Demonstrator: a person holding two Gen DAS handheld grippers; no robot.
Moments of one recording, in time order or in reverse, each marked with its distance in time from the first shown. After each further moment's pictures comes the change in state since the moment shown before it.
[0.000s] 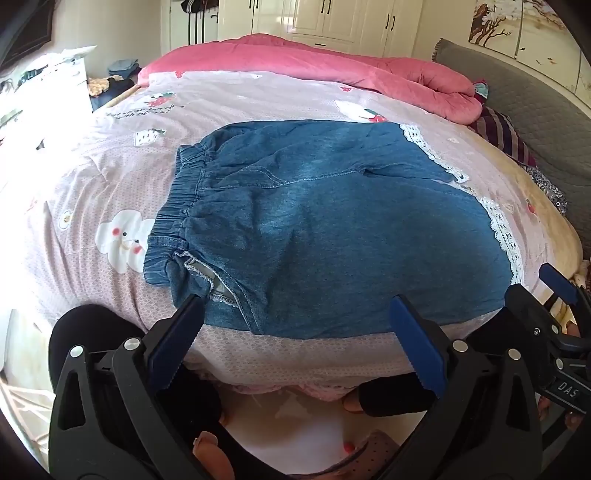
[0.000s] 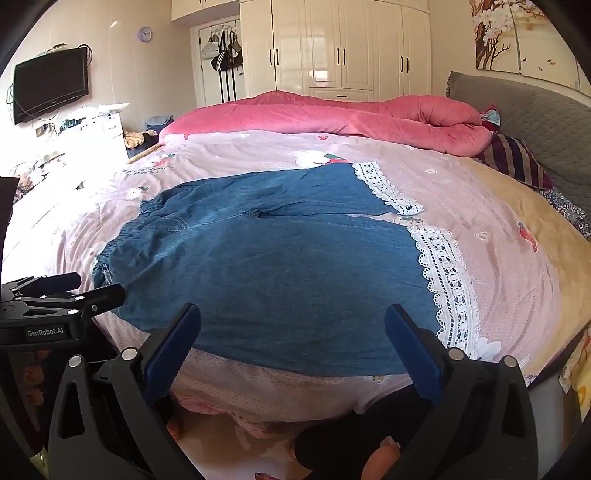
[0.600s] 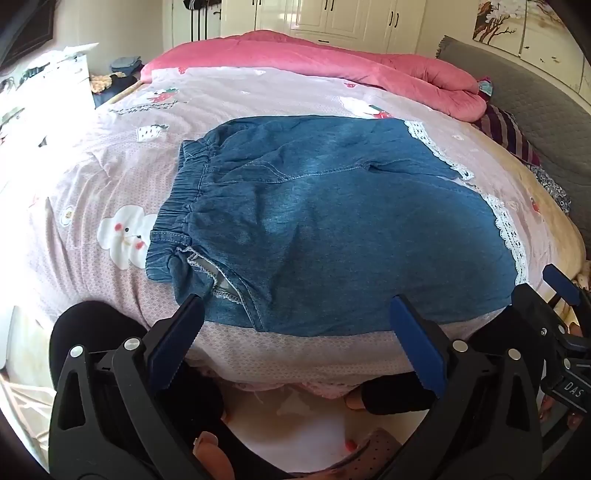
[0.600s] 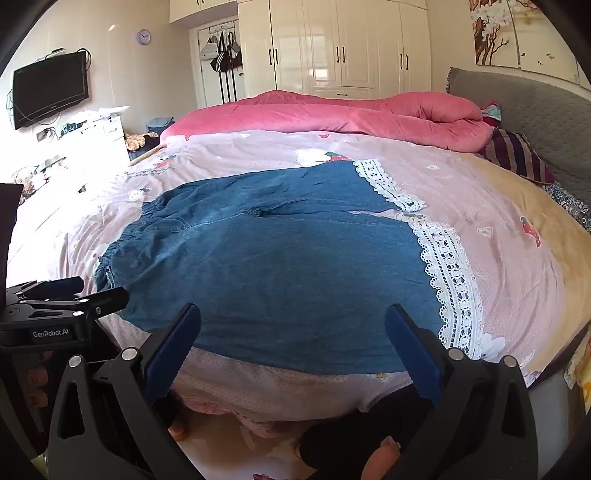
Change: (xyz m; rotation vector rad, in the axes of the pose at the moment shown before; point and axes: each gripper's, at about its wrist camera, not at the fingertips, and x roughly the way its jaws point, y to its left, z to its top) left arm 0.003 0.000 -0.003 0.003 0.013 0.013; right arm 0.002 -0.004 -0.002 0.023 0.005 0.019
